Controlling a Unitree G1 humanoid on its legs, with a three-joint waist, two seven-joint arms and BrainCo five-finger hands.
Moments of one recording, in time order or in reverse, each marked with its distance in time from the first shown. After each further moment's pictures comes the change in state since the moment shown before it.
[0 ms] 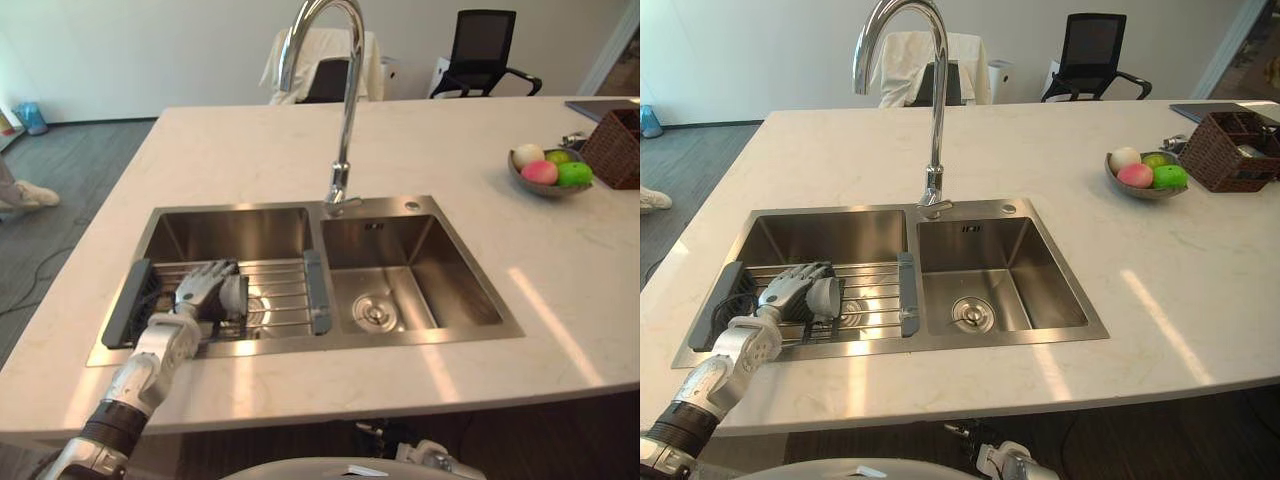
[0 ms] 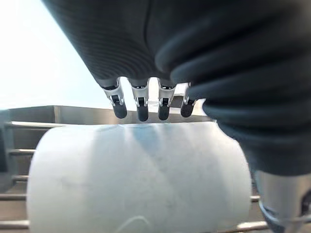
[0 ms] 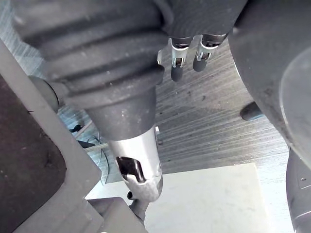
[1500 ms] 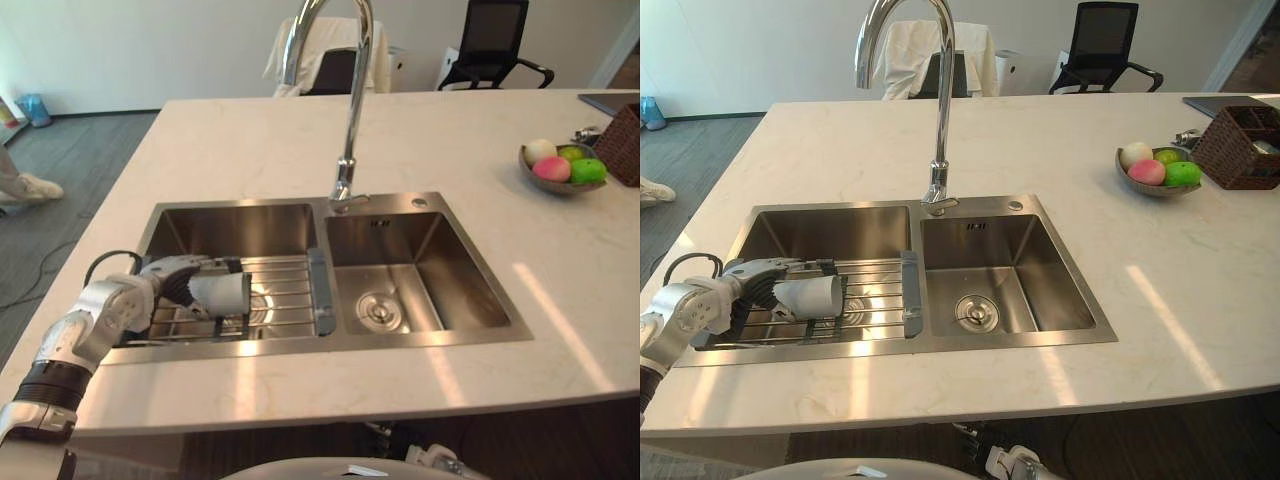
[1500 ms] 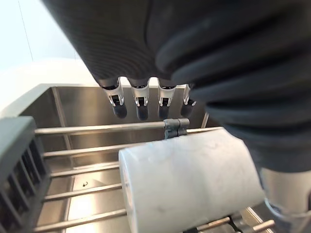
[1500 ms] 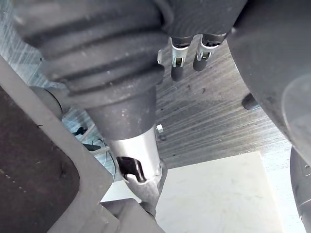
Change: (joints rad) left arm -0.115 0.229 0.121 0.088 -0.225 -0.325 -0.449; right arm 0.017 -0.004 -0.087 0.028 -0.001 -0.008 0.090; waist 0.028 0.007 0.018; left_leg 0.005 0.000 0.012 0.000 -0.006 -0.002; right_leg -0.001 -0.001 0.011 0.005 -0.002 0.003
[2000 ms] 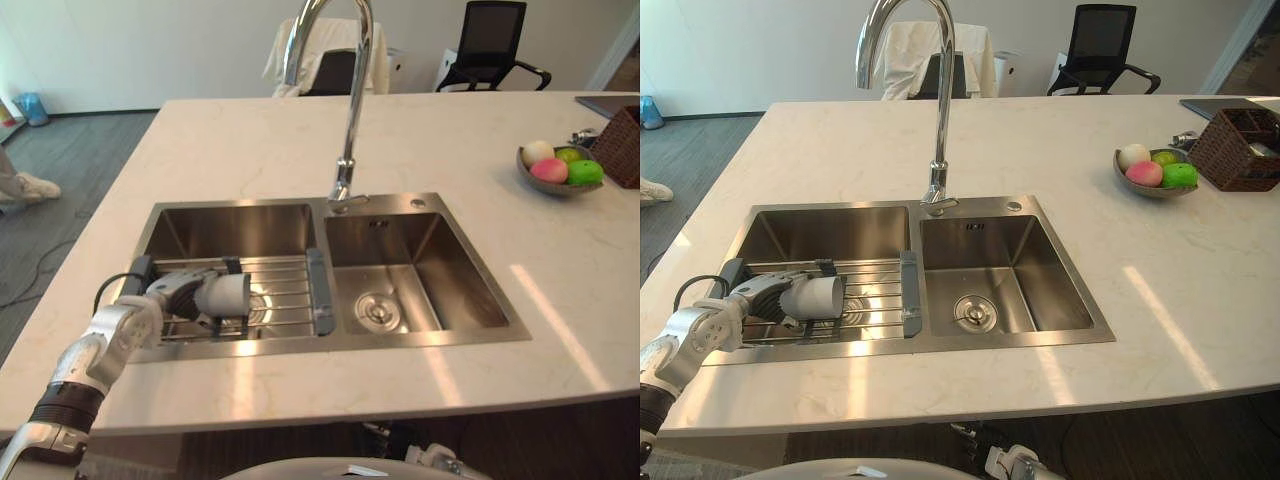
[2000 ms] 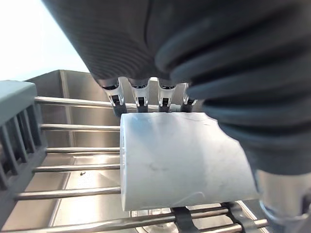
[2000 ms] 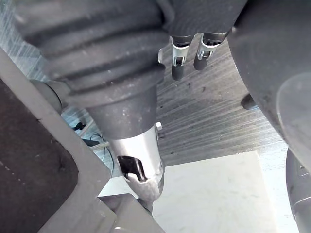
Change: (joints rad) left arm 0.077 -0.081 -0.004 0.001 0.049 0.069 0.153; right arm -0.003 0.000 0.003 0.003 -0.038 0.000 0.021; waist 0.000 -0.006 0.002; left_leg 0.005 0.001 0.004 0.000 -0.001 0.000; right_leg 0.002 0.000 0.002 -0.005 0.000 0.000
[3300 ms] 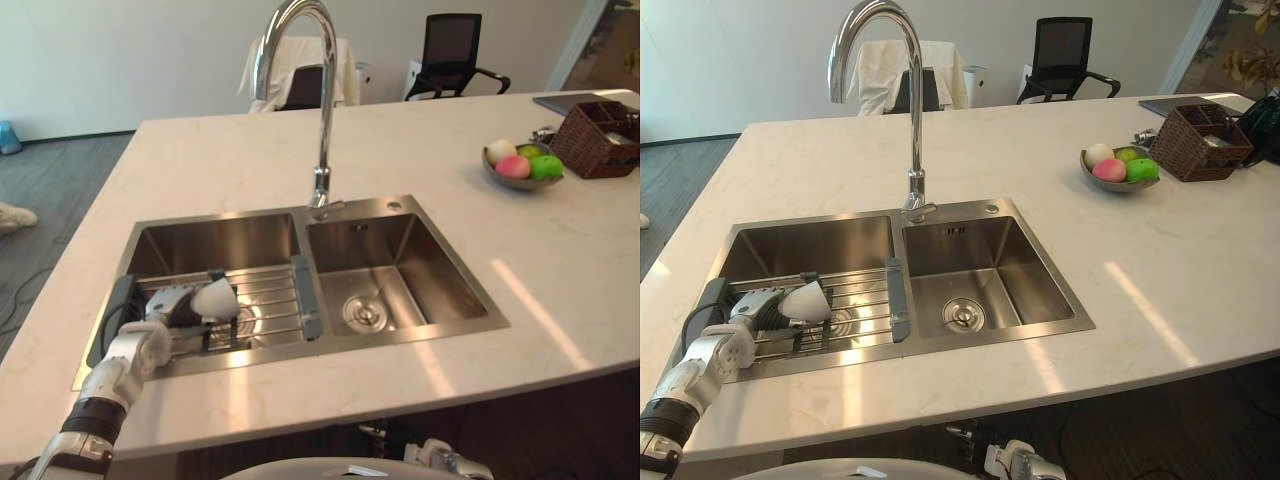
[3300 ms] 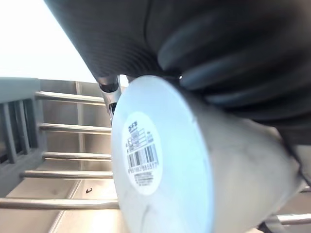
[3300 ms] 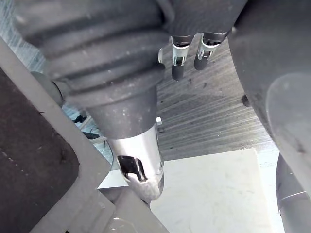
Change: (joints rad) left arm 0.025 -0.120 -0.003 0.214 0.121 0.070 0.341; right arm -0.052 -0.010 0.026 0.037 -0.080 0.026 0.050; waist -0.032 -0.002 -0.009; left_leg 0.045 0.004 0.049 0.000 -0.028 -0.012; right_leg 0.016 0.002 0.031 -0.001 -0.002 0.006
